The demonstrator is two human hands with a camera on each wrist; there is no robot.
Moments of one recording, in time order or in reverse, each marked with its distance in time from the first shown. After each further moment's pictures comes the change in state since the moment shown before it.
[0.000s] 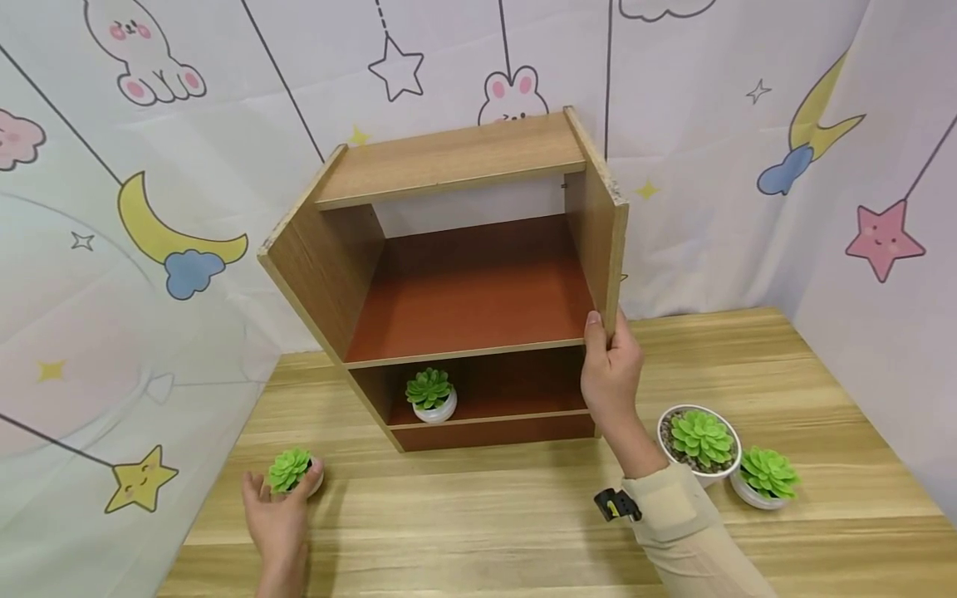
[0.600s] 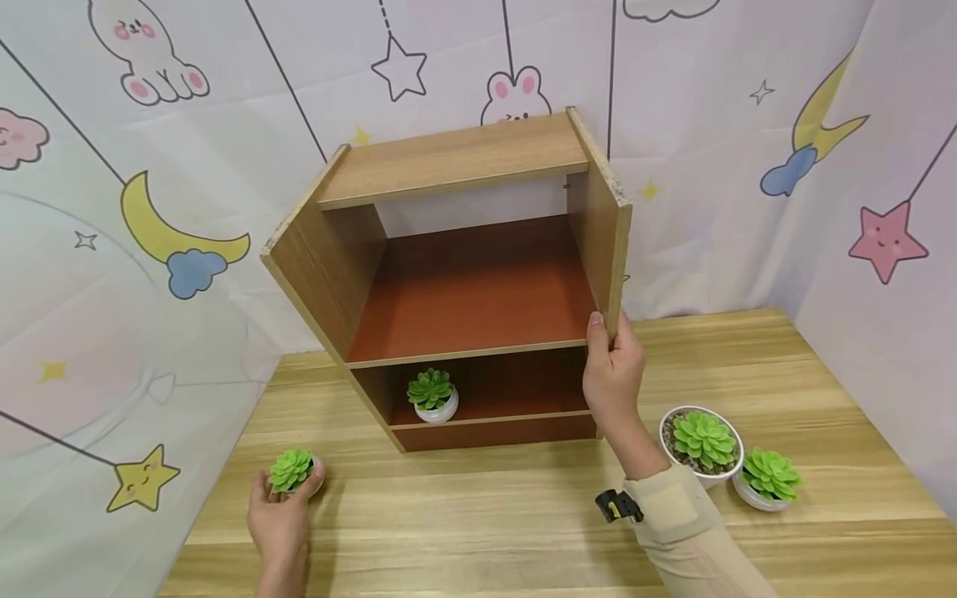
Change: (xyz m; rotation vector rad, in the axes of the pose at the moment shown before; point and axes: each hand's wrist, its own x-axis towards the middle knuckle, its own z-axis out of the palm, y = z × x) left_hand 0.003 -0.003 -0.003 0.013 -0.024 -0.014; right_hand 0.001 0.009 0.001 -0.010 0.003 0.015
